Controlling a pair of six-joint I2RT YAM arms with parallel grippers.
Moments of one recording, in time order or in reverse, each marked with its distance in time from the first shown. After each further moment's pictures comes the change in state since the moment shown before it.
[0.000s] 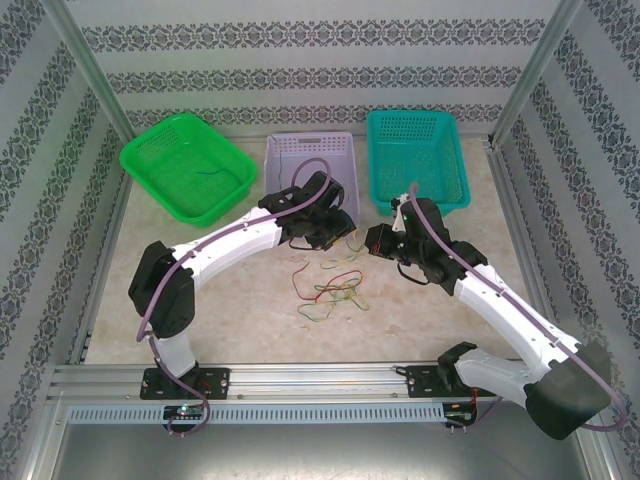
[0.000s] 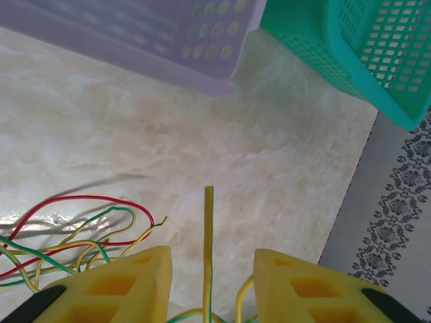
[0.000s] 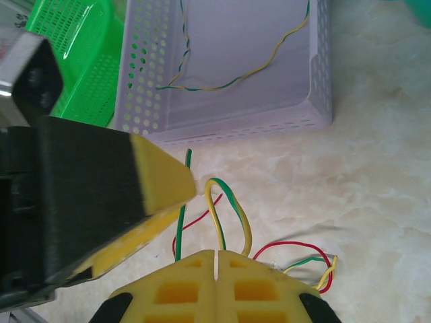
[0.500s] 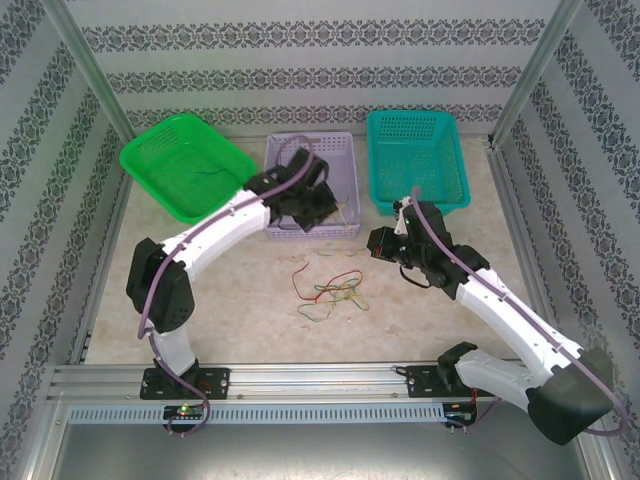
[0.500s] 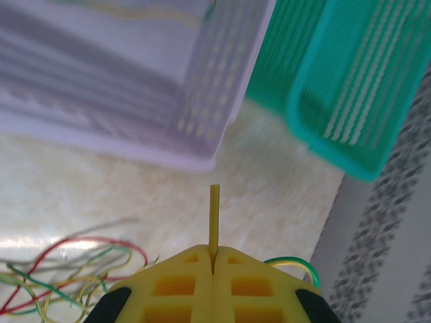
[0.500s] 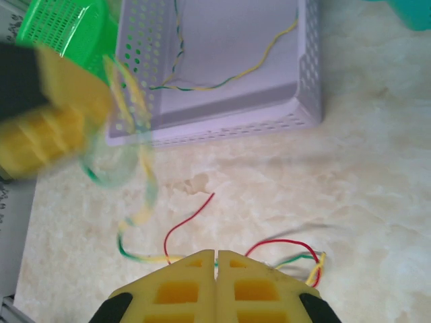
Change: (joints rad) left arm 0.145 0.009 0.161 -0.105 -0.014 0.045; right arm 0.000 -0.053 -0.051 -0.006 0.028 -0.016
